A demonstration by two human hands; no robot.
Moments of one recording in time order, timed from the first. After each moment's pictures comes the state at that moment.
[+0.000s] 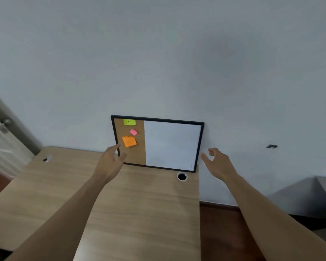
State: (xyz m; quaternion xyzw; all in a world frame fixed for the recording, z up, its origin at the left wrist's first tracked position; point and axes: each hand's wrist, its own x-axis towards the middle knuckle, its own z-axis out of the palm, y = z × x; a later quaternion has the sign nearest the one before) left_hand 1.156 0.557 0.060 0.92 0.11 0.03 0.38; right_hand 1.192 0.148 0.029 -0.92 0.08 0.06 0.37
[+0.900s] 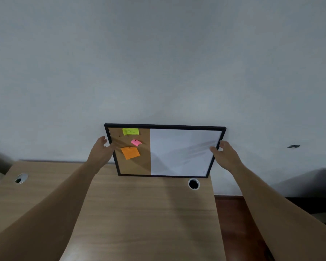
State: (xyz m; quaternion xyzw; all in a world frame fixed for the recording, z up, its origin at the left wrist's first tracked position) left_hand 1.382 0.673 0.004 0.84 0.20 -0.07 0.49; right_hand 1.344 0.212 -0.012 -0.87 0.23 0.08 0.42
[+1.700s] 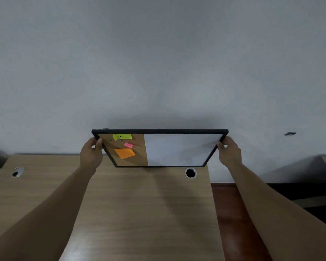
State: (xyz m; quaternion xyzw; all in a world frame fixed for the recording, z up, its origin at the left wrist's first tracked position) left_hand 1.361 0.694 -0.051 0.84 0.20 0.03 0.51; right_hand 1.324 0.193 -0.050 -0.86 0.28 -0.03 0.43
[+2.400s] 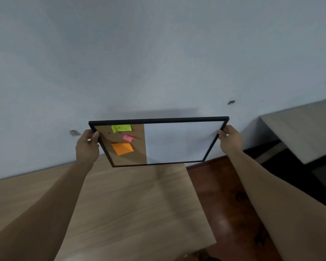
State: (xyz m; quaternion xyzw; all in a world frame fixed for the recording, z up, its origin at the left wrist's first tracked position) left_hand 1.303 0.608 -0.002 0.84 0.03 0.03 0.54; right_hand 1.154 0.112 -0.013 -0.81 0.38 -0.16 0.41
